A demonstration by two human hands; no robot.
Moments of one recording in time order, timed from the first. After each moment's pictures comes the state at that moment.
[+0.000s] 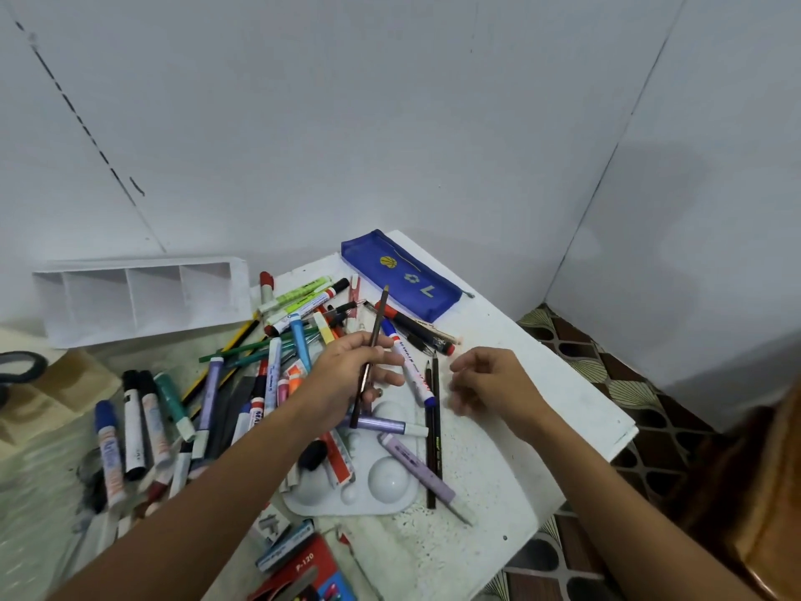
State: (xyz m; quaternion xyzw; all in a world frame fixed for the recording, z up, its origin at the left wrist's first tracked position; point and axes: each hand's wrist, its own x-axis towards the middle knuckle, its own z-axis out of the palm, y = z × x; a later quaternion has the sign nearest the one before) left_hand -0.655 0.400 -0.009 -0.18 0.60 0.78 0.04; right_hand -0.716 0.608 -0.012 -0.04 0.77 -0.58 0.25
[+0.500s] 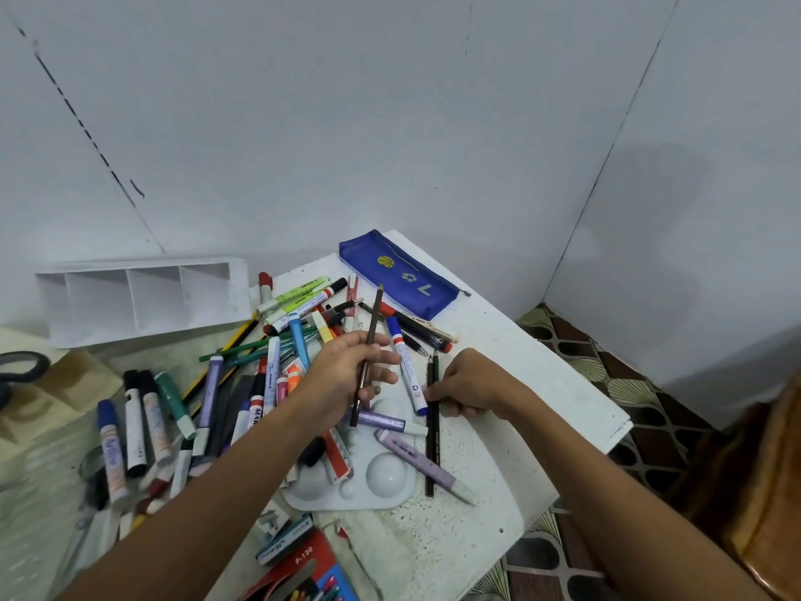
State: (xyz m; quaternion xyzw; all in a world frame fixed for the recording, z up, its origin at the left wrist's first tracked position) left_hand -0.650 0.404 0.000 -0.19 0.59 0.78 0.03; right_hand -0.727 0.584 -0.003 -0.09 0.88 -0.31 0.34
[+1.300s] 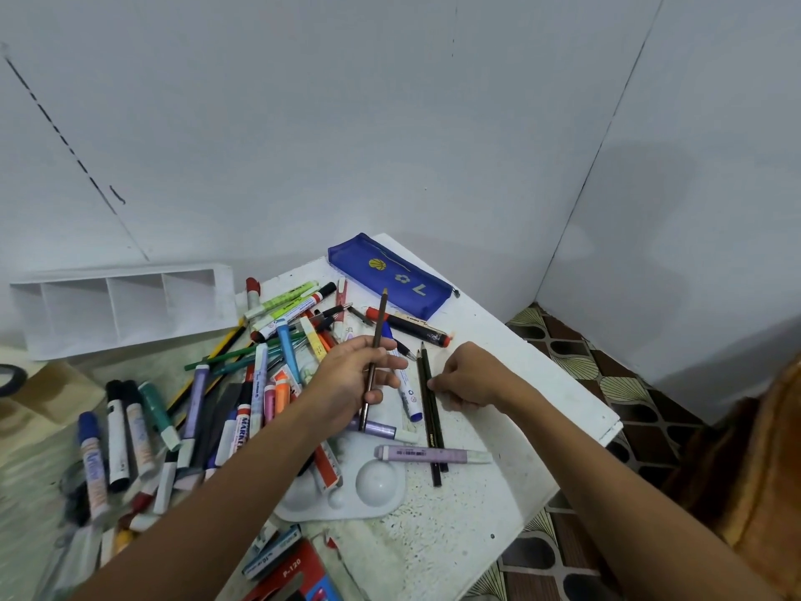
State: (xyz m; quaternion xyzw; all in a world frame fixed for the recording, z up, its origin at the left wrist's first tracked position) left_hand -0.660 0.424 0.003 -0.20 0.59 0.78 0.05; right_hand -0.747 0.593 -0.012 -0.11 0.90 -0.29 0.31
